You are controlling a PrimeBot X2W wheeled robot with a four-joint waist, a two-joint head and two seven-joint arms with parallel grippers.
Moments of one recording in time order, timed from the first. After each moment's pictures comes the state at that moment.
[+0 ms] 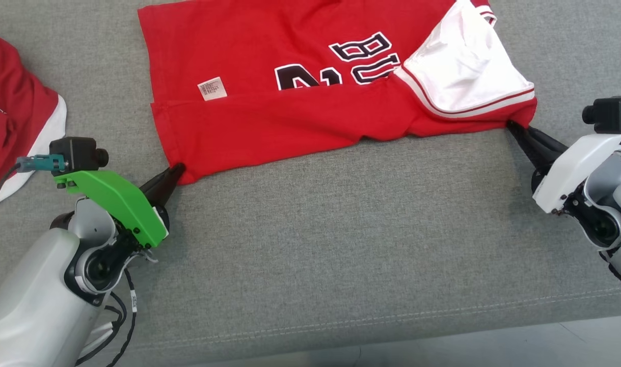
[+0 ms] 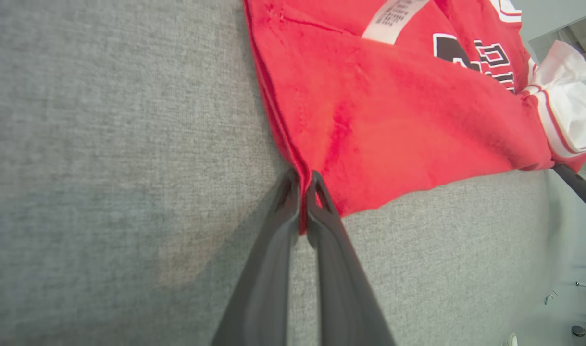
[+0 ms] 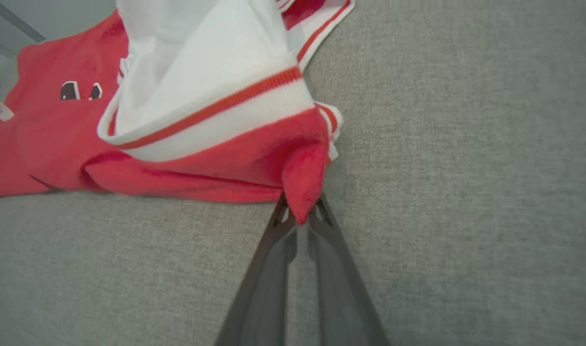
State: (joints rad) left arm -0.54 0.41 -0.62 0.30 -1.24 0.03 0.23; right arm -0.58 -0.58 0.74 0.48 0.99 0.11 -0.02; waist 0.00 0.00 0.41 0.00
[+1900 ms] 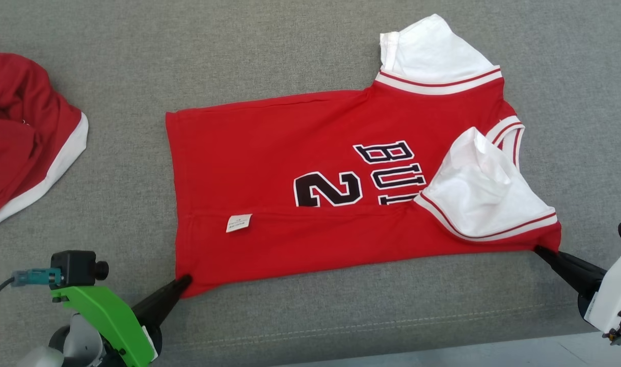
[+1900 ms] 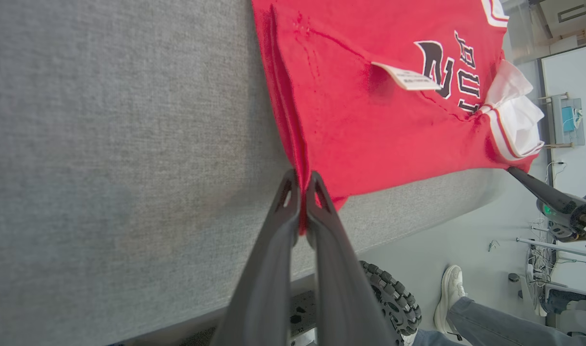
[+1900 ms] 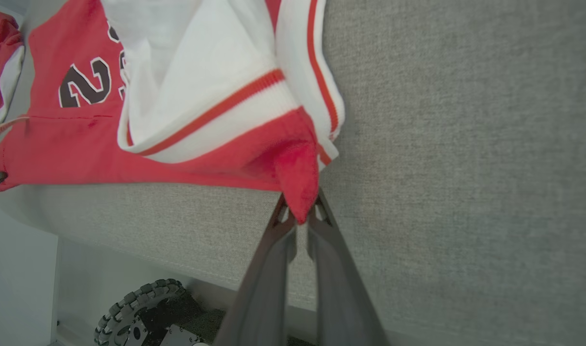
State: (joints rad) left arm -0.12 0.61 -0.58 -0.10 -1.36 0.05 0.23; right arm -0.10 -0.90 0.70 0.04 1.28 0.06 0.07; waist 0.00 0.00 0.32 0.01
